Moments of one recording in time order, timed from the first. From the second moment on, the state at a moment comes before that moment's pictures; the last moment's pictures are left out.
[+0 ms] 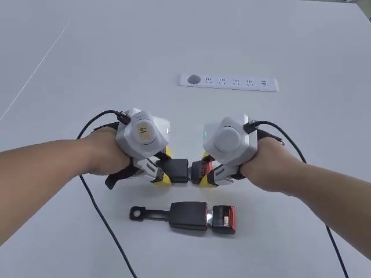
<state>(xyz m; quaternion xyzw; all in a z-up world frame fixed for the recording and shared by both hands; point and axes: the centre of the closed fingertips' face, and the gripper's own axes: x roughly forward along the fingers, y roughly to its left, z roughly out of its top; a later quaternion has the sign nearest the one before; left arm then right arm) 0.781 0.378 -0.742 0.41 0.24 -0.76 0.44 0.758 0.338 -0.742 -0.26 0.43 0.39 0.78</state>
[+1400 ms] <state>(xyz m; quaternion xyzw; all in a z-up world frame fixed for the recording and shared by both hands) 0.780 0.378 -0.741 0.41 0.24 -0.76 0.45 0.705 0.270 -0.742 -0.23 0.44 0.37 0.79</state>
